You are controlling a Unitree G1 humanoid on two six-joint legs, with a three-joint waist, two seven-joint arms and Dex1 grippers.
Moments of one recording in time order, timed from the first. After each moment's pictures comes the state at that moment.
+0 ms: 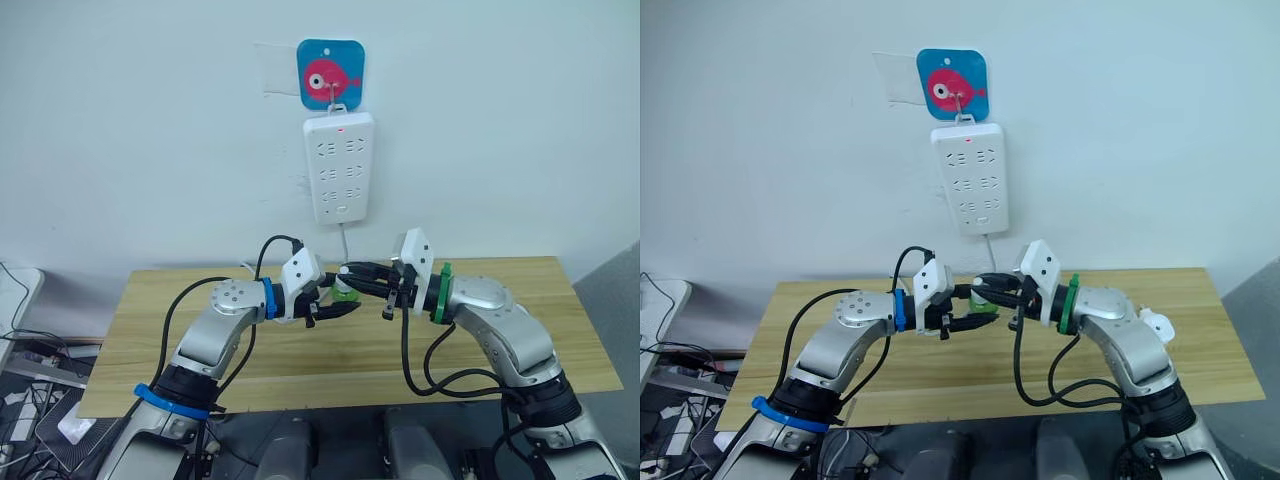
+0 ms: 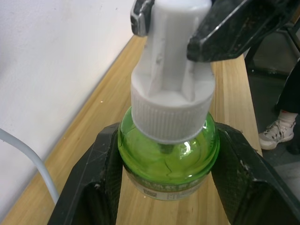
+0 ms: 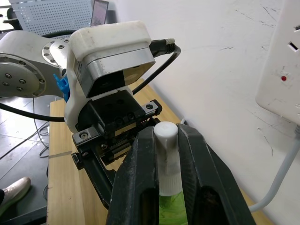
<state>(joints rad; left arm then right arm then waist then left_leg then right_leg) -0.40 0.44 -0.24 0.02 -0.24 0.27 -1.01 -0.39 -0.39 0.22 -0.28 0.35 0.47 0.83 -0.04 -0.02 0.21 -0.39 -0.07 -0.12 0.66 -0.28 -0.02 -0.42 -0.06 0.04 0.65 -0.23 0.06</state>
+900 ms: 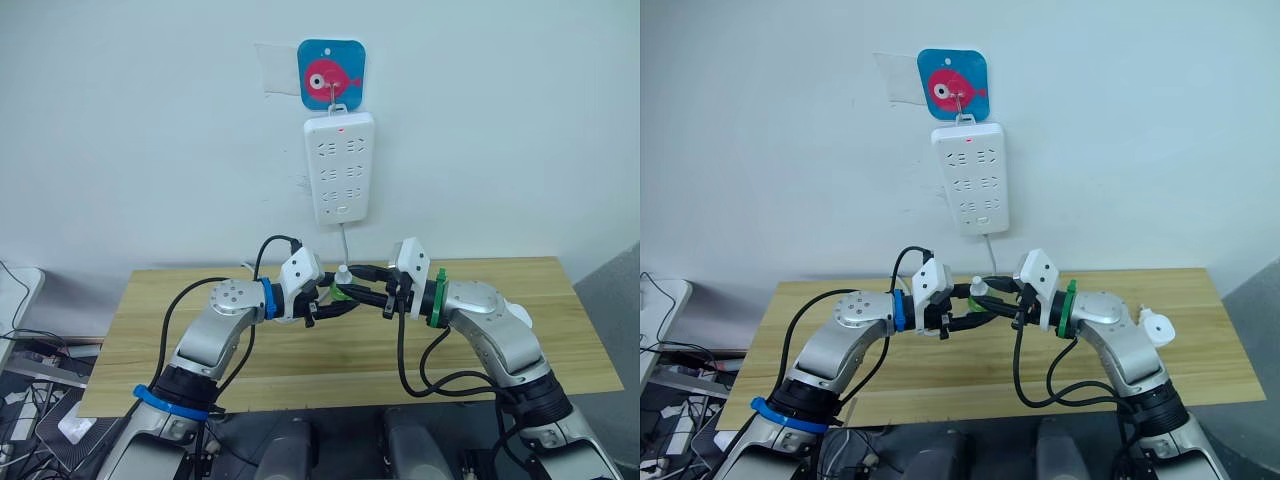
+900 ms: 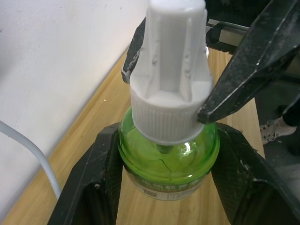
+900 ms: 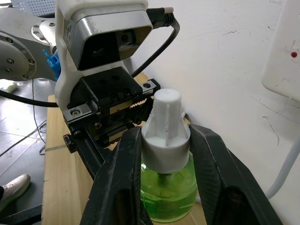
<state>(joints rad) -0.40 0.44 -0.23 0.01 -0.24 0.29 -0.99 -0.37 -0.37 0.25 -0.16 0.30 0.34 0.85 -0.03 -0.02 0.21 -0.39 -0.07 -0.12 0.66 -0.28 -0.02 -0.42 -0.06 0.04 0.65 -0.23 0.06</state>
